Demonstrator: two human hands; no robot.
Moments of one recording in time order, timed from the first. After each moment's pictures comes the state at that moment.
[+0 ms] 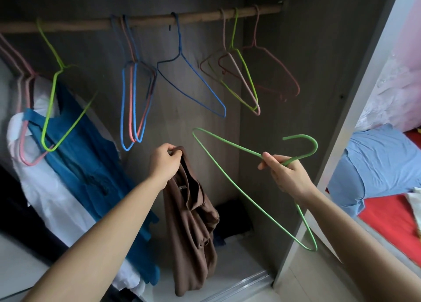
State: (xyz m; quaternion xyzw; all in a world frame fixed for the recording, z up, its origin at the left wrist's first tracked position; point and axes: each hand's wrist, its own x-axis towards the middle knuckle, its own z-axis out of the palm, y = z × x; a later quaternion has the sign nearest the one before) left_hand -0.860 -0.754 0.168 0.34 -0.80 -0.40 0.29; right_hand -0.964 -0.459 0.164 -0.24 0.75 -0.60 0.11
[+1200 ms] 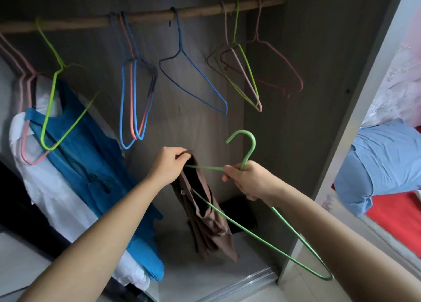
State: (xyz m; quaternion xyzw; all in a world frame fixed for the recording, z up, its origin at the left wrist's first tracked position) left_hand -0.845 -0.745 0.176 0.21 -0.90 -0.32 0.22; right_hand -0.929 -0.521 0.172 -0.26 0.76 -0.52 0.30
